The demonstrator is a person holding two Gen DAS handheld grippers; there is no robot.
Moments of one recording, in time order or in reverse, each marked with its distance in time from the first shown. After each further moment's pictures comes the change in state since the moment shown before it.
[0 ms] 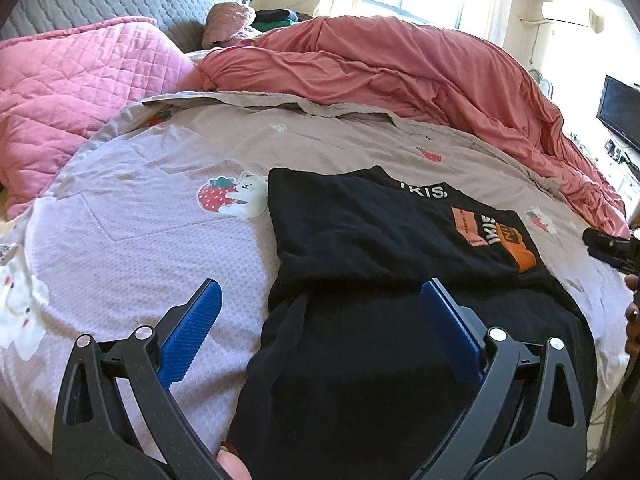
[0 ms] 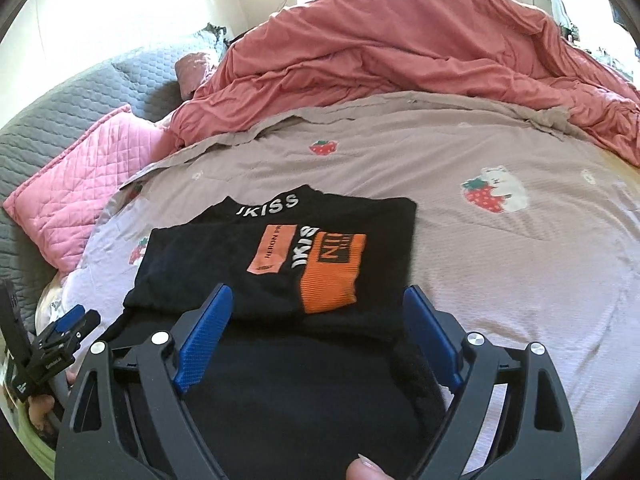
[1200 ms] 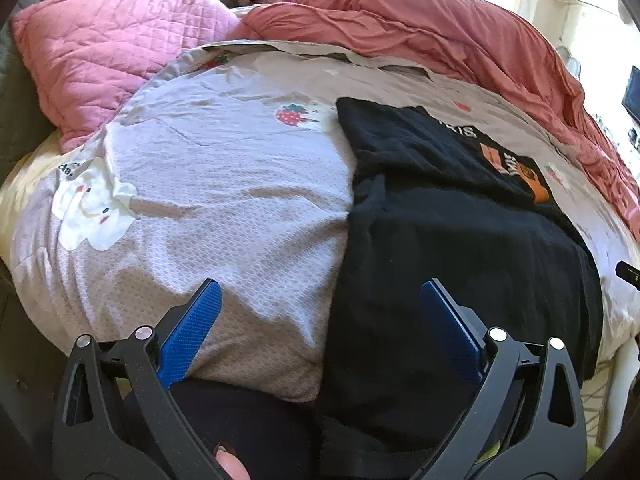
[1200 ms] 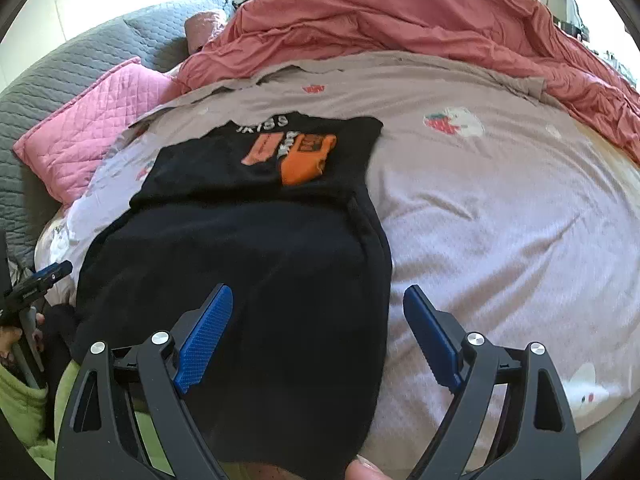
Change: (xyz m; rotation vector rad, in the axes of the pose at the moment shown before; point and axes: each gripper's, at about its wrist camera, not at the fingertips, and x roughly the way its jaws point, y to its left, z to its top) left arm -0.063 0.044 -0.055 -0.035 0.177 0.085; right arm -0.063 -0.018 -0.090 -0.069 0.161 -0.018
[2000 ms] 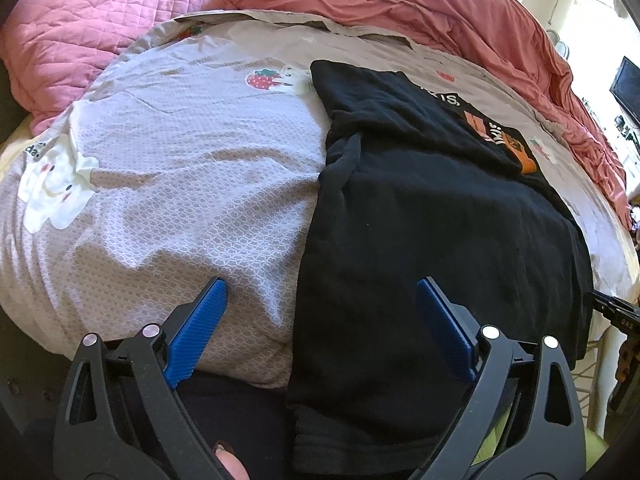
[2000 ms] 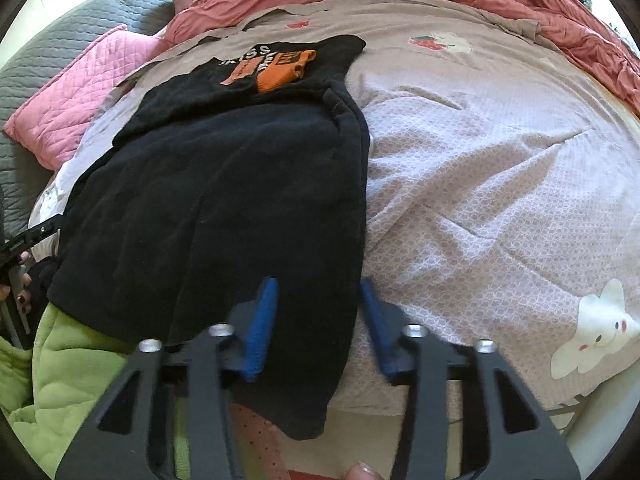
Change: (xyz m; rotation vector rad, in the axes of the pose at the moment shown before) left arm 0.020 -0.005 -0.009 0.011 0.093 -0.077; right arm 0.016 -0.016 -0.055 0.025 0.128 0.013
